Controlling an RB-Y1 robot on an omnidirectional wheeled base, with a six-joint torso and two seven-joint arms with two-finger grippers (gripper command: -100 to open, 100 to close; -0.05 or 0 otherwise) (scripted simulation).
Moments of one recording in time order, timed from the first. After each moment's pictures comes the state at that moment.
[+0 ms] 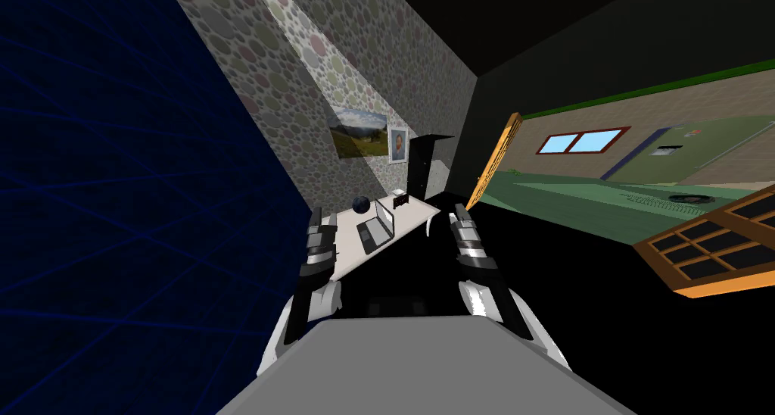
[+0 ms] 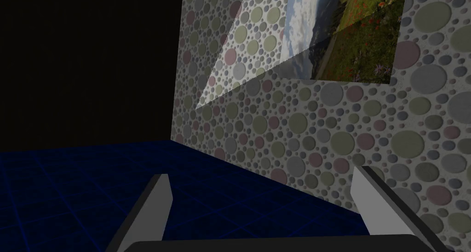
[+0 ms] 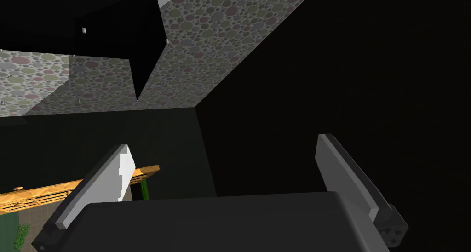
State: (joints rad) left arm 0.49 -0.03 -0.02 -2.31 -0.09 -0.44 0.00; right arm 0.51 -0.04 -0.01 -2.28 0.09 -0.36 0.14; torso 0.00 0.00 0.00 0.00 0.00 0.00
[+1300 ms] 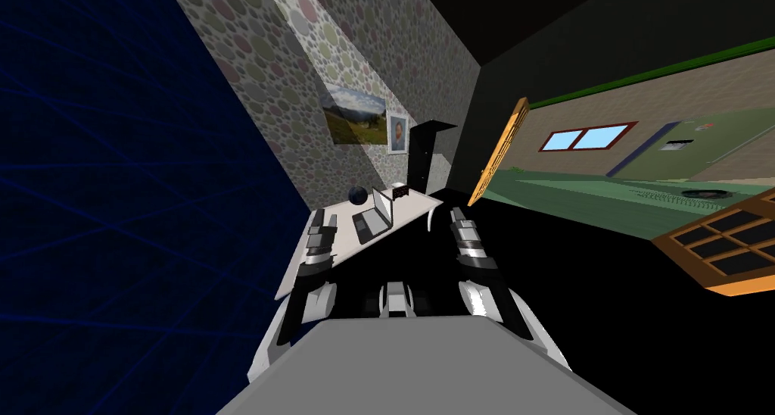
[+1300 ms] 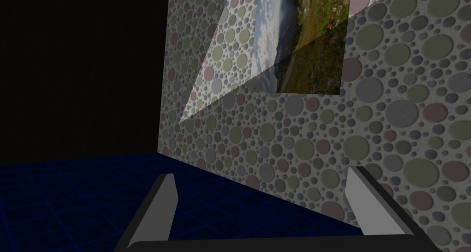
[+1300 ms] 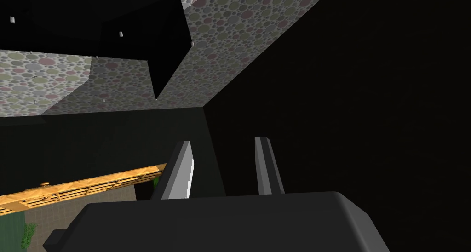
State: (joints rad) left arm 0.49 0.06 0.00 -2.29 -0.07 -0.43 0.00; right arm 0.51 -0.04 -0.01 -2.28 0.09 -0.36 0.14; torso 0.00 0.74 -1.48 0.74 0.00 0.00
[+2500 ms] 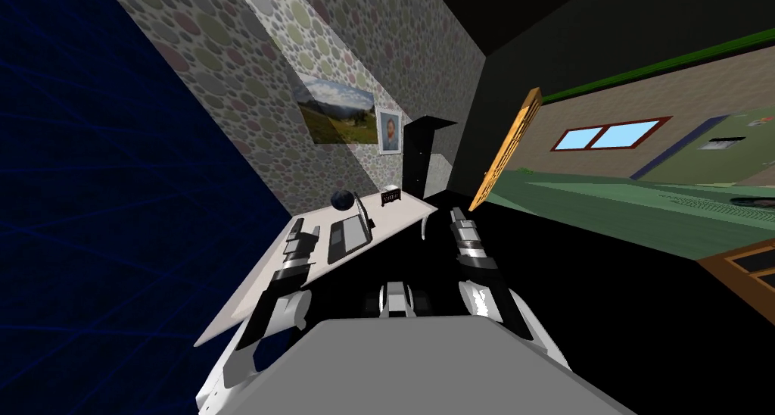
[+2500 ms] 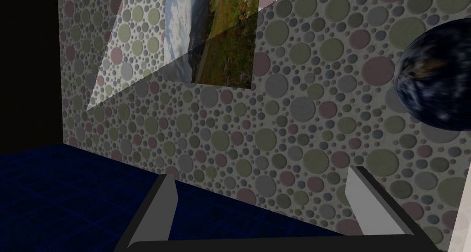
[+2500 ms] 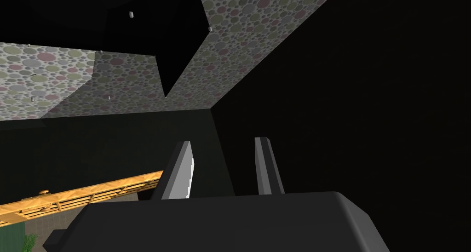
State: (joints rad) left arm 0.50 0.20 0.24 -2.17 0.24 -0.29 0.10; right arm 0.51 -0.04 -0.01 -2.28 0.09 -0.36 0.14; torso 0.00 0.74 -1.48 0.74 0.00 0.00
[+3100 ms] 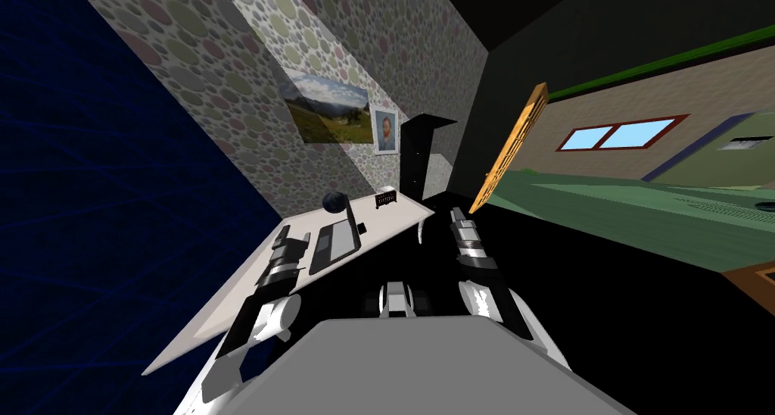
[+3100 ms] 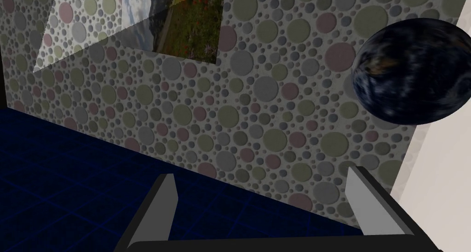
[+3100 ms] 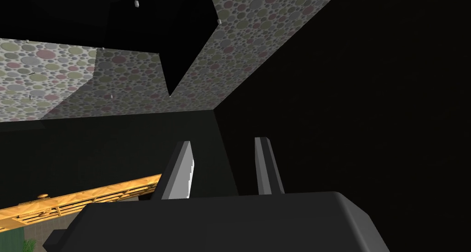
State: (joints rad) left arm 0.51 0.20 0.34 -2.11 0.39 -0.22 0.14; right arm 0.51 -0.04 -0.01 -2.28 0.09 -0.36 0.14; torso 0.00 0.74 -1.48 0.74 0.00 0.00
